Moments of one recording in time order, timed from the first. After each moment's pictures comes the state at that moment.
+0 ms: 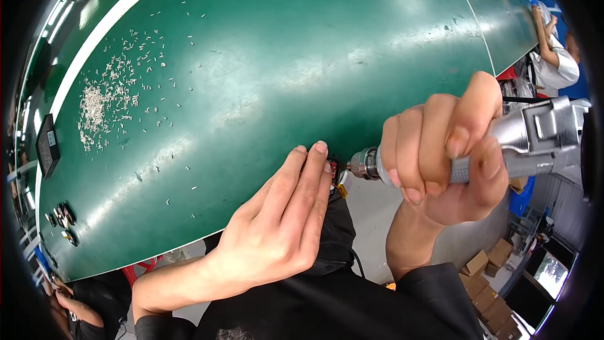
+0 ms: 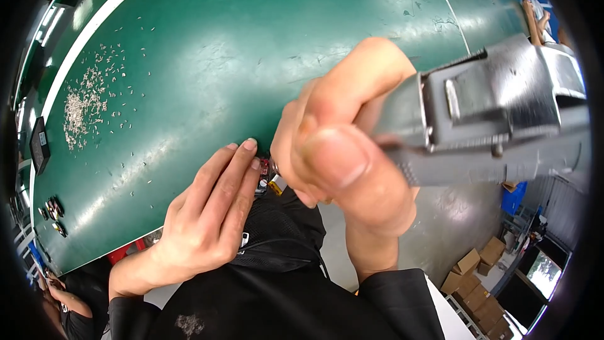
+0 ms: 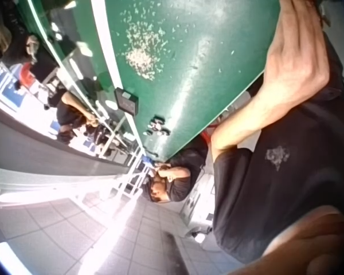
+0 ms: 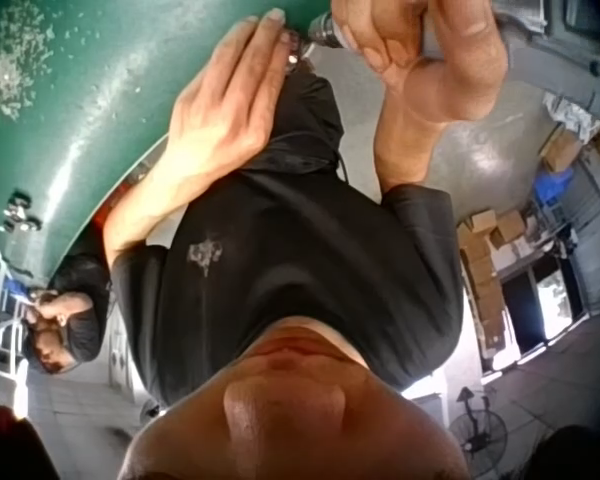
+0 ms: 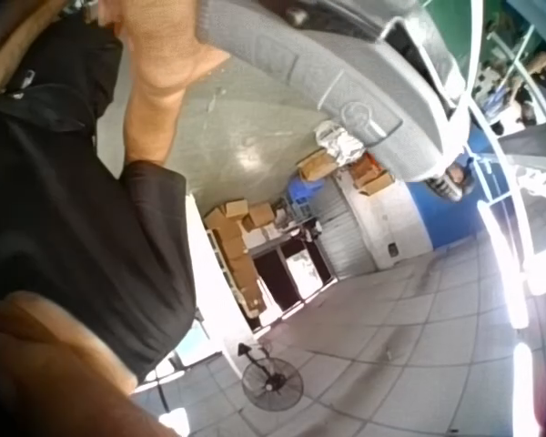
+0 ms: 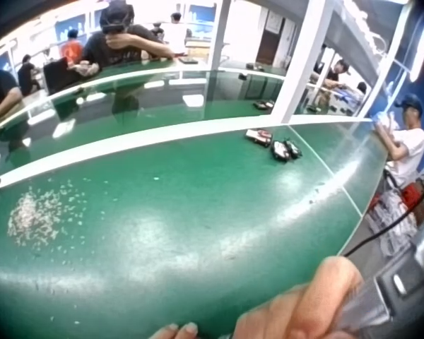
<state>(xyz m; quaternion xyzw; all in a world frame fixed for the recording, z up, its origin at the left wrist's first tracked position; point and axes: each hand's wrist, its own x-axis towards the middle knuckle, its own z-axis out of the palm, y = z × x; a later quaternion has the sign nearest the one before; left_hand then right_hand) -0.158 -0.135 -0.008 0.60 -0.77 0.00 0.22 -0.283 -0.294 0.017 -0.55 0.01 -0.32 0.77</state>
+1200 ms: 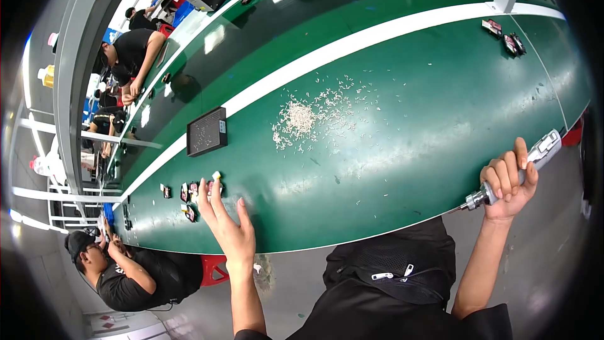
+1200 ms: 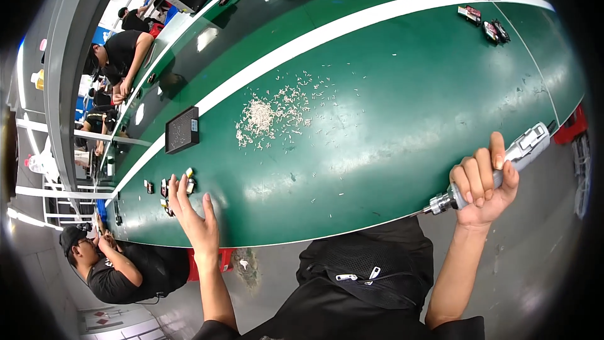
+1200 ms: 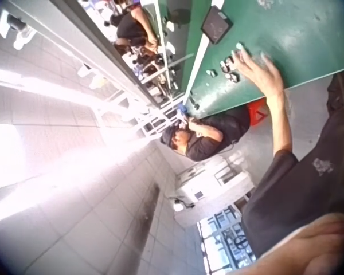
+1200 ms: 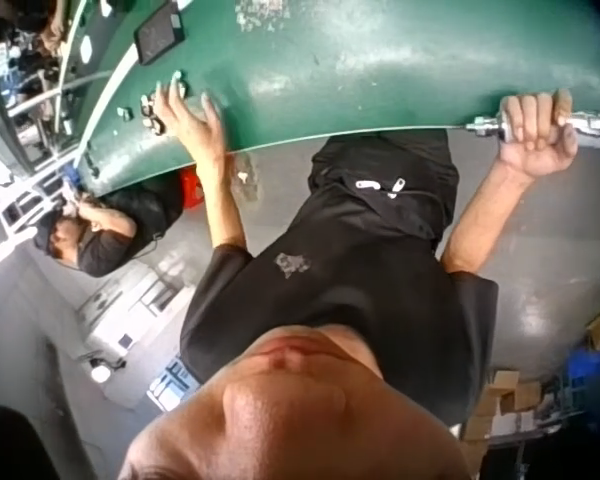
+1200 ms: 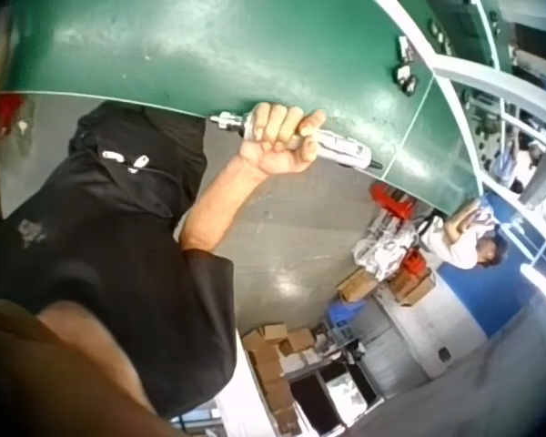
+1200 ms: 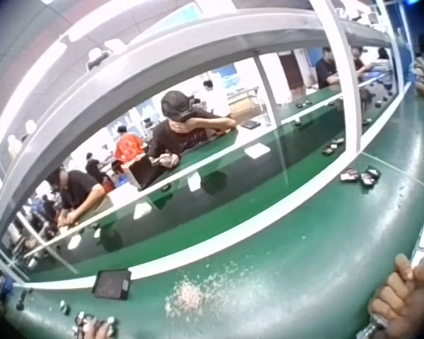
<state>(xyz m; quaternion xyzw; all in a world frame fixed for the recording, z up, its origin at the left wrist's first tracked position) -0.004 0.070 0.008 0.92 -0.31 0.19 0.17 -0.269 -0.267 -0.026 -0.19 -0.06 -0.40 0.89</state>
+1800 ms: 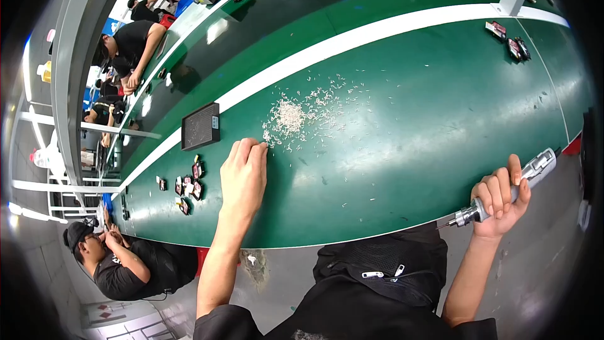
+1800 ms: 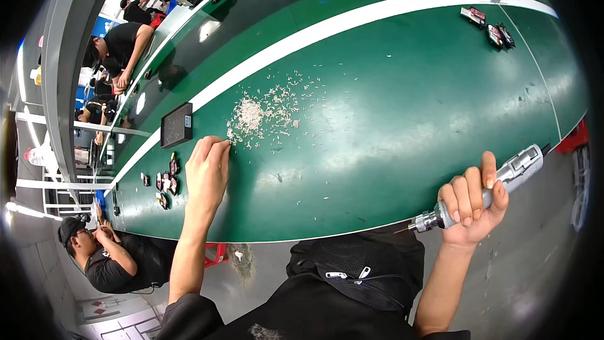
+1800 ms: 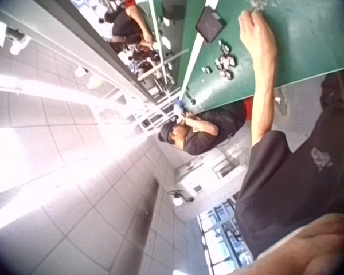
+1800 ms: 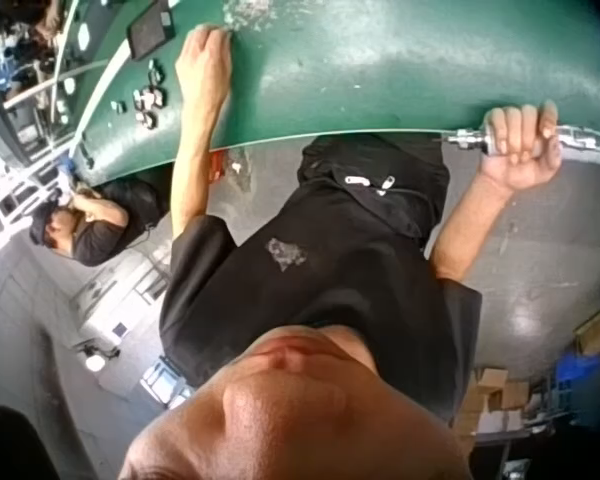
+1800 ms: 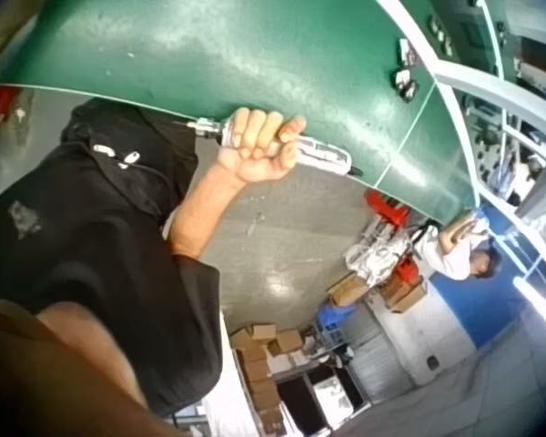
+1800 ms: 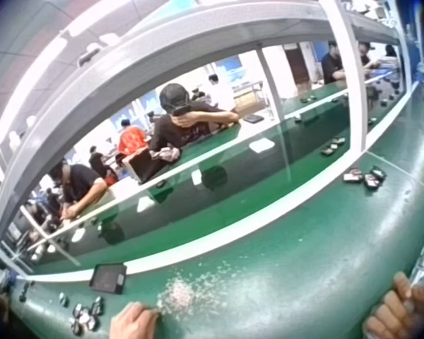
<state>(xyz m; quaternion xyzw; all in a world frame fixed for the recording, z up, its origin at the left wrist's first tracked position) 0.040 -0.014 0.008 0.82 -0.54 0.16 0.07 -0.276 -0.260 -0.033 -0.14 -0.05 -0.41 0.90</state>
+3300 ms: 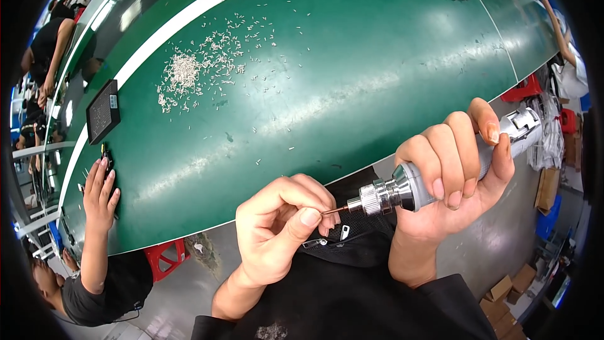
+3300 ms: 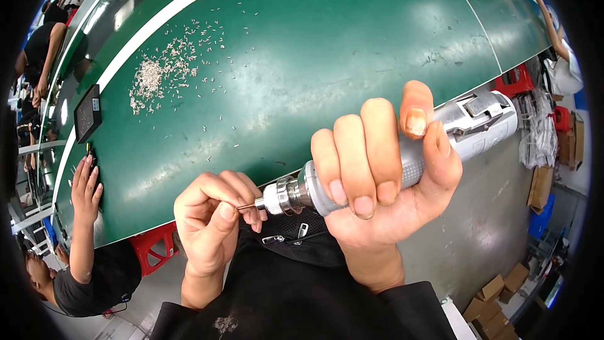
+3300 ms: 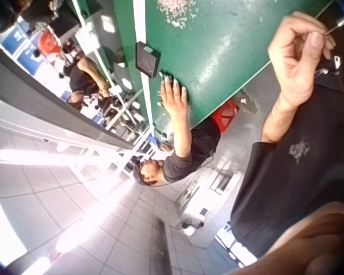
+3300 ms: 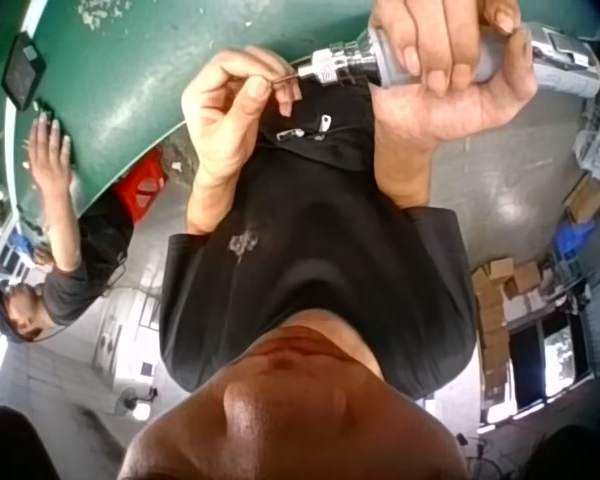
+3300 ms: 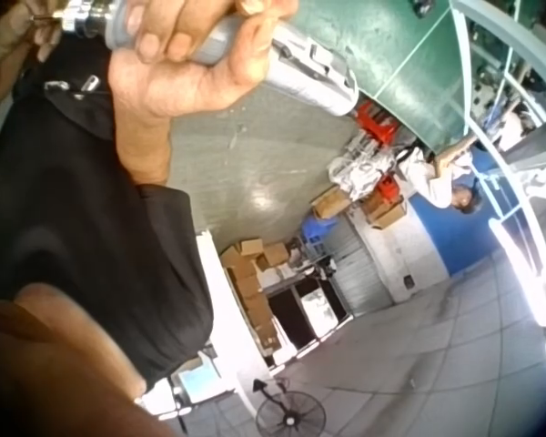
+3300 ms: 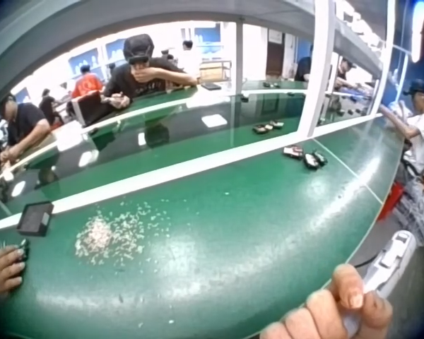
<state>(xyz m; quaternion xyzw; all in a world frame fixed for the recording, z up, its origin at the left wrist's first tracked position) -0.135 -0.044 0.010 0.40 -0.25 -0.47 0.75 -0.237 -0.193 0.033 -0.16 -0.04 -0.47 0.87</state>
